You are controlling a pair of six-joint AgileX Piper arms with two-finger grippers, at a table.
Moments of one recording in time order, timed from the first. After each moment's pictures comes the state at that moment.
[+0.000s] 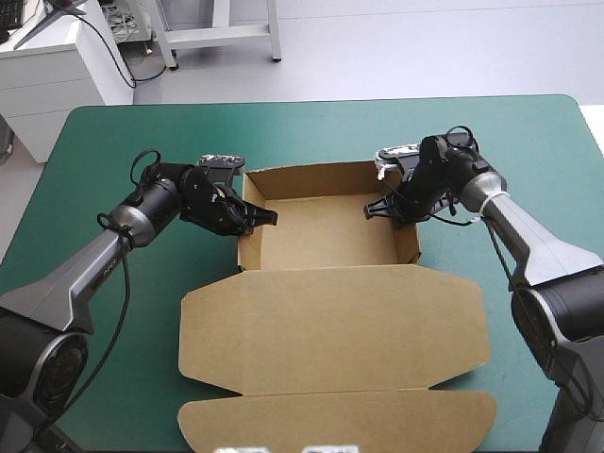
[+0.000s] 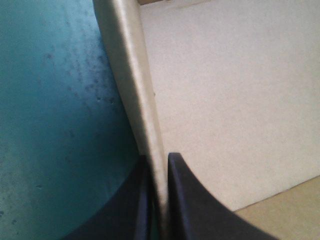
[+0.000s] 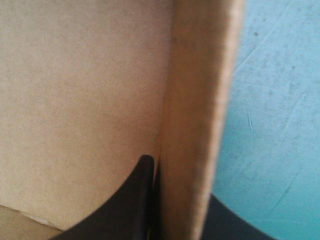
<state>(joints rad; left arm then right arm) -0.38 1.73 -1.38 -0.23 0.87 -0.04 0.30 1.89 -1.61 0.14 1.07 -0.05</state>
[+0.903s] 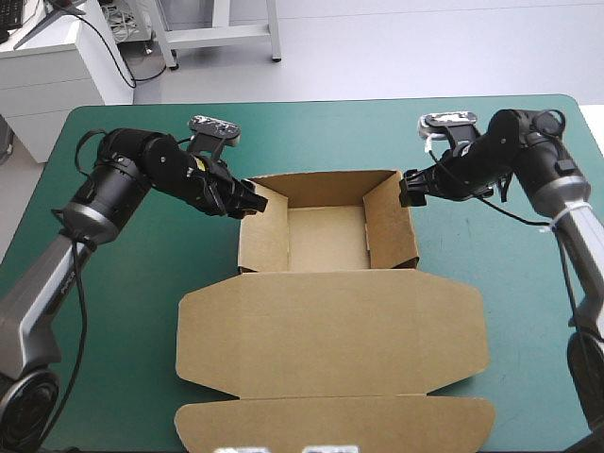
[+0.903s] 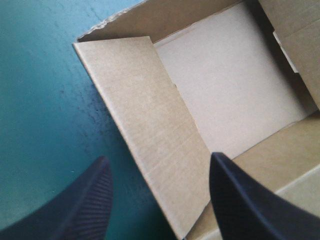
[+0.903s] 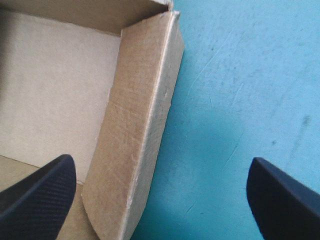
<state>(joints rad) -0.39 1.58 -1.59 -0.20 1.12 0.11 0.14 1.64 -1.61 0.26 1.16 -0.15</state>
